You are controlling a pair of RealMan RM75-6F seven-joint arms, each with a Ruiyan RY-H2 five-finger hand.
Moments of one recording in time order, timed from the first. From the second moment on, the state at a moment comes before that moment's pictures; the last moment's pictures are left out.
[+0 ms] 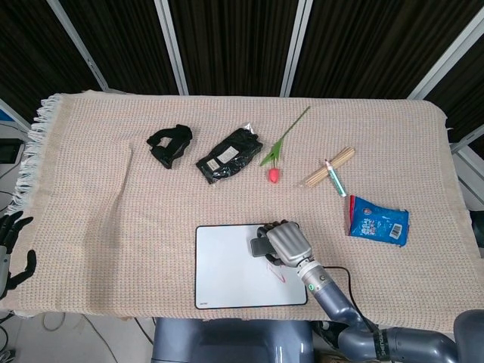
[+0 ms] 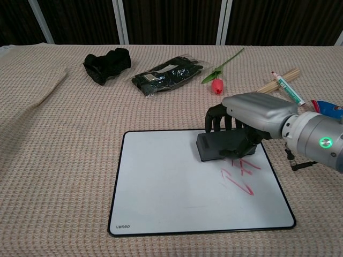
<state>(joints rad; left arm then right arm) -0.04 -1.09 -0.05 -1.70 1.43 1.49 -0.05 0.64 -1.62 0.12 -1.60 -1.19 0.96 -0.48</state>
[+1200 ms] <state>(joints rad) -0.04 -1.10 -0.05 -1.71 1.44 1.49 -0.03 0.52 -1.50 -0.05 -1.71 -1.37 1.05 -0.37</state>
